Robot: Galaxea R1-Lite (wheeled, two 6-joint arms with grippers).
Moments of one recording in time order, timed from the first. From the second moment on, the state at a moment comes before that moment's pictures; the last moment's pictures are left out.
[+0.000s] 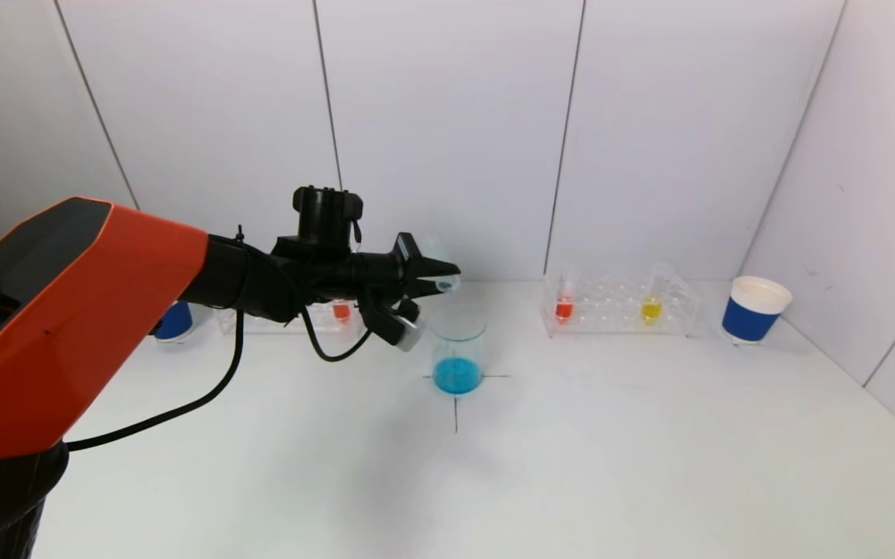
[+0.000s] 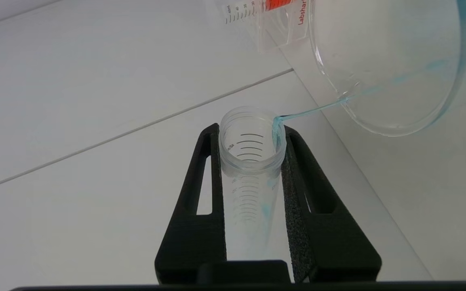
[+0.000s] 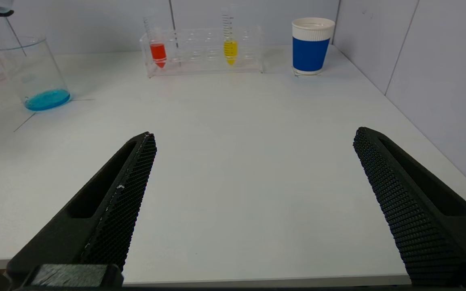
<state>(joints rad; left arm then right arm) -0.37 2.24 -1.55 -0.37 -0.75 2.05 0.00 0.00 0.00 -0.01 -0.02 0.05</state>
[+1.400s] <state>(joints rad) -0.38 2.12 -1.57 -0.36 -0.62 1.59 0.00 0.00 0.00 -0.01 -0.02 0.05</state>
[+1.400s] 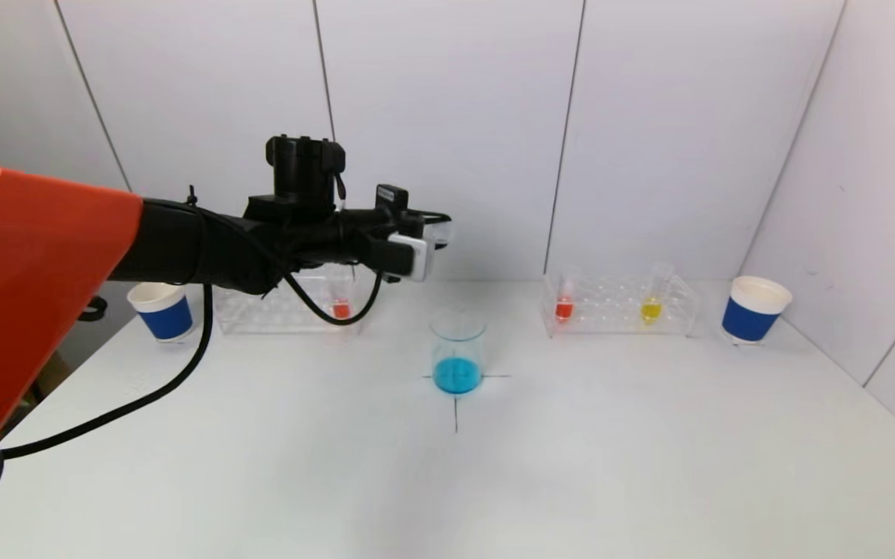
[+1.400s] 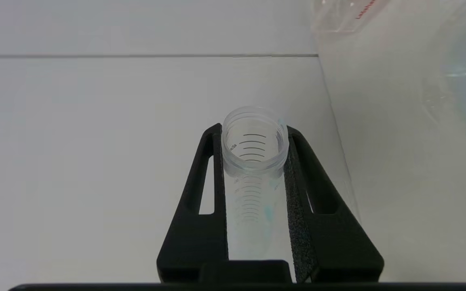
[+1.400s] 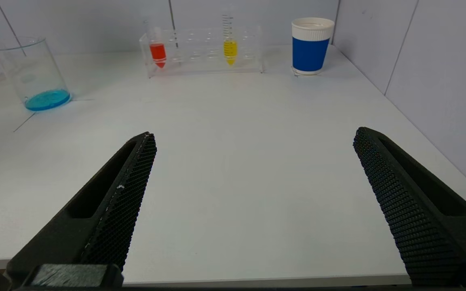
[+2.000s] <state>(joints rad) -0.37 2.11 -1.91 -0.21 -0.34 1.18 0.00 0.00 0.00 -0.01 -0.02 0.05</state>
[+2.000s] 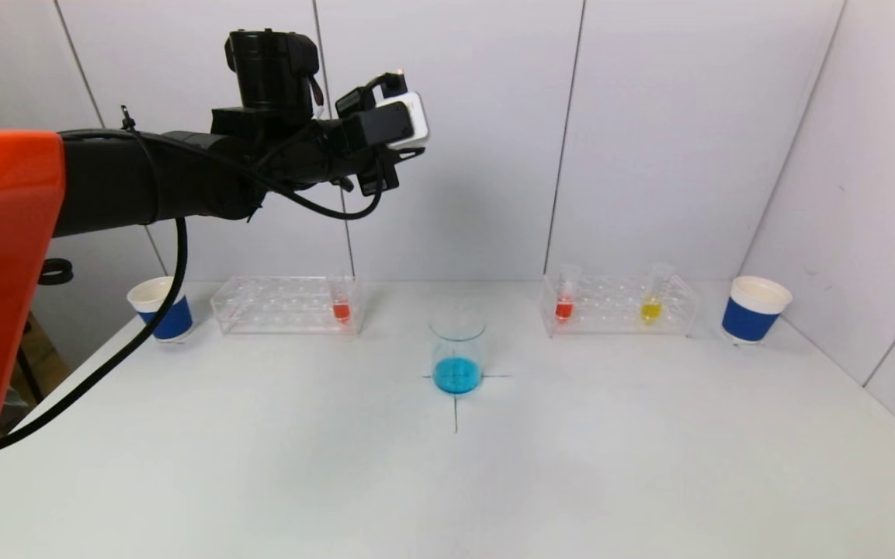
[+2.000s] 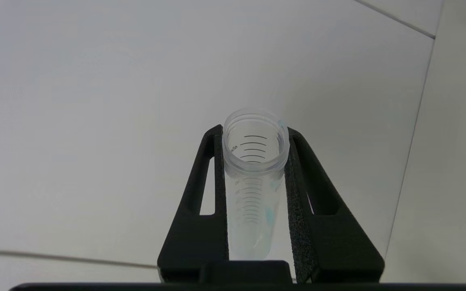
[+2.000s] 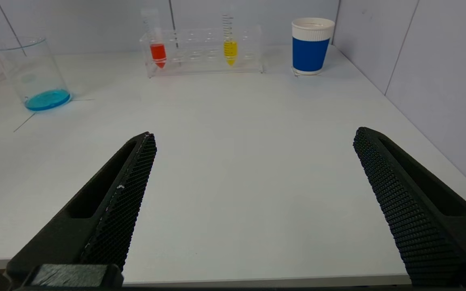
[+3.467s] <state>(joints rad) 0.06 1.90 -1.98 -0.07 0.39 0.22 0.00 0.00 0.00 -0.01 -0.02 0.05</state>
